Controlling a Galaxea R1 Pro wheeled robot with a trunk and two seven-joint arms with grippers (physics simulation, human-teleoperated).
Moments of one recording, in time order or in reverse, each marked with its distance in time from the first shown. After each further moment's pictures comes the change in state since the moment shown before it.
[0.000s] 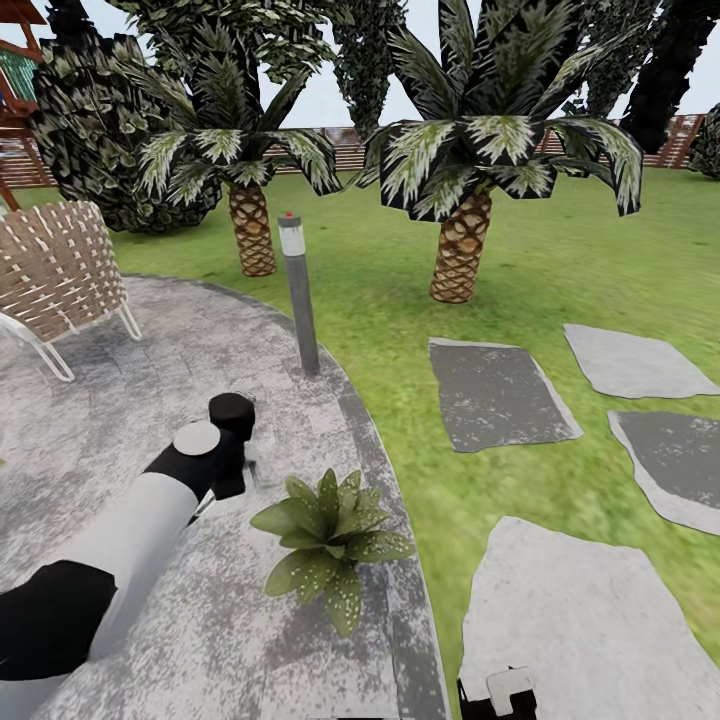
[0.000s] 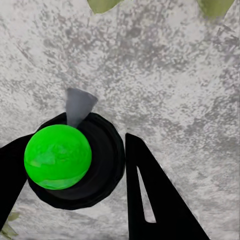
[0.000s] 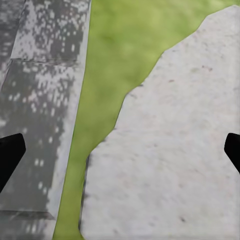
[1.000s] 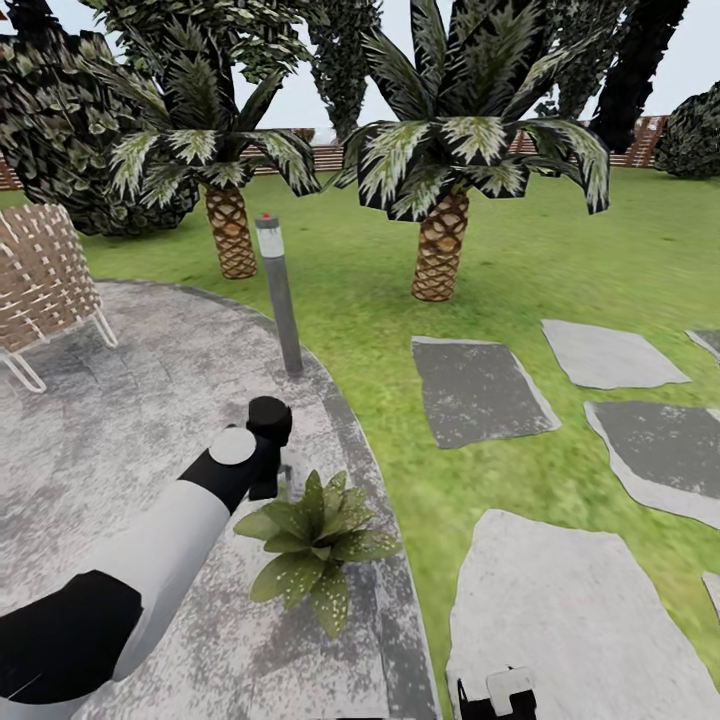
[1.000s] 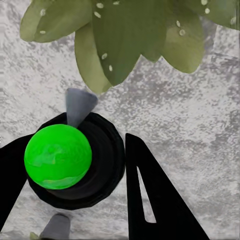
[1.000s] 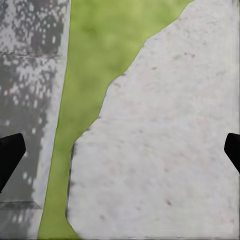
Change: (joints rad) left arm 0.028 -0.100 -0.083 -0.071 0.003 -0.092 -0.001; right arm 0.000 0.001 0.000 0.000 -0.001 0.000 0.000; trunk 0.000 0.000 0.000
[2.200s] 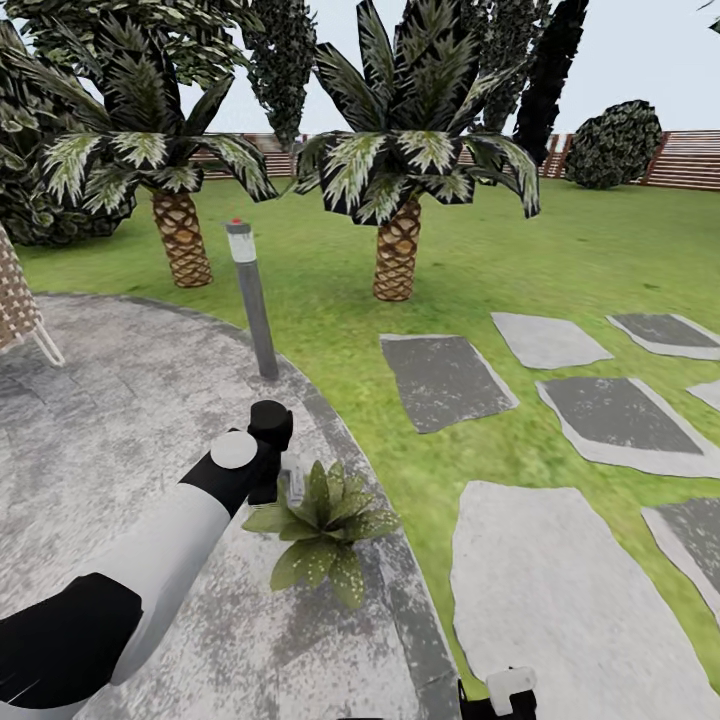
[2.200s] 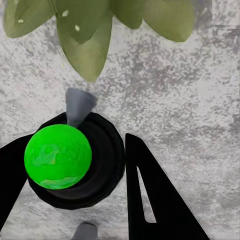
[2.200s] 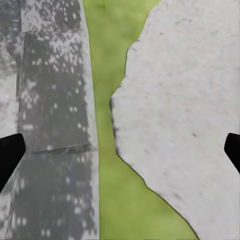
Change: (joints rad) left arm 0.009 0.001 -0.012 0.008 0.002 -0.004 -0.001; right arm 0.000 0.001 -0.002 0.000 0.000 0.000 -0.004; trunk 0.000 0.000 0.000
